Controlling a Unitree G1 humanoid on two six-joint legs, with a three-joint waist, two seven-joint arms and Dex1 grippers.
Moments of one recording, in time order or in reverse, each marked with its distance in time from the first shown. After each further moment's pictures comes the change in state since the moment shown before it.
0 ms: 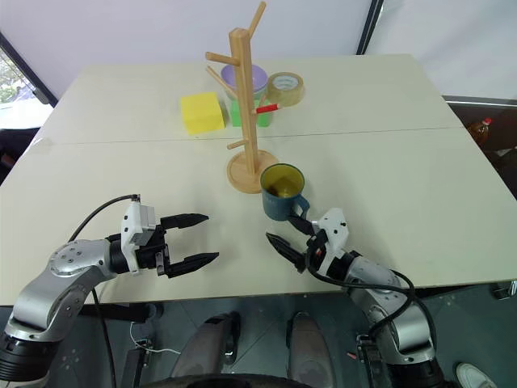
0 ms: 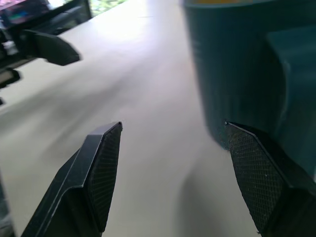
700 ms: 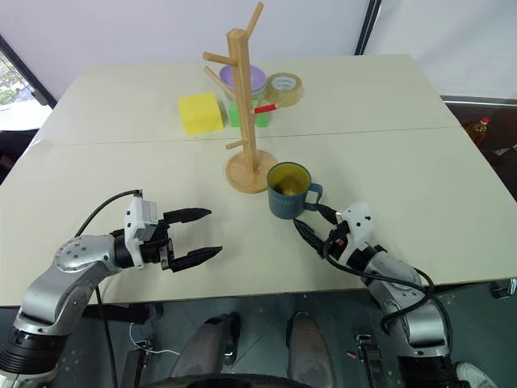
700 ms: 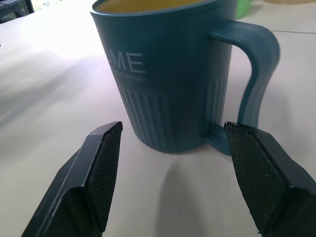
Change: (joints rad) left arm -0.038 -0.036 -0.013 0.031 0.020 -0.032 0.000; right arm 0.007 -0.020 -0.097 0.063 -0.058 -0.080 -0.028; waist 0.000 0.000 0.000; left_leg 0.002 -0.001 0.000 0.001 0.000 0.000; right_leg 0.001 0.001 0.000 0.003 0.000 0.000
